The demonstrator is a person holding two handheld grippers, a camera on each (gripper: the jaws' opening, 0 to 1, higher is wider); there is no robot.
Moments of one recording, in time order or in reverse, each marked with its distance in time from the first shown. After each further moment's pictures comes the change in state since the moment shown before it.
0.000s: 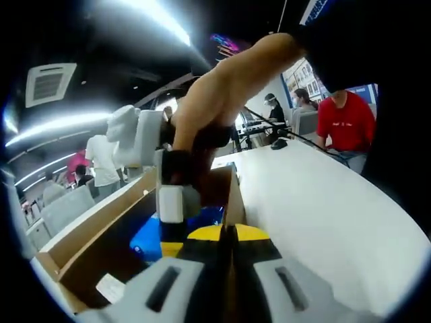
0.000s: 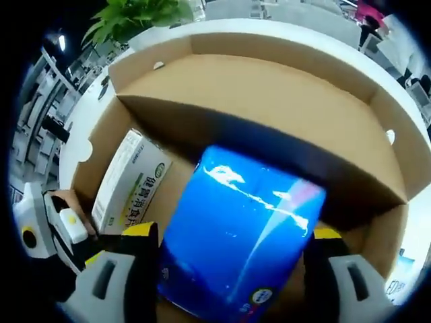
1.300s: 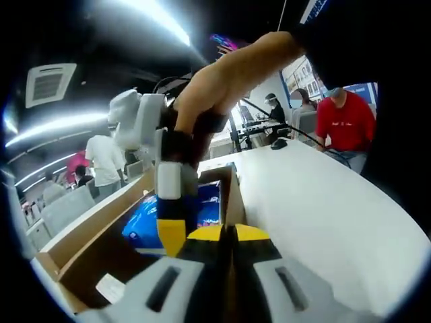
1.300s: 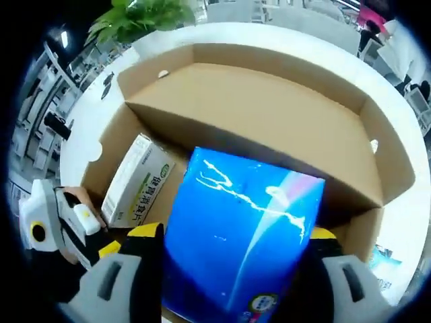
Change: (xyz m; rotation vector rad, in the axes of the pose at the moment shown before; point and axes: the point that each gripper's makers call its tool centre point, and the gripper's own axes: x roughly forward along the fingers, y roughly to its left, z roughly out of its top) left arm 0.000 0.001 -0.002 0.002 0.000 0.001; right arm -0.032 0.002 0.011 -0.018 -0.032 -0.028
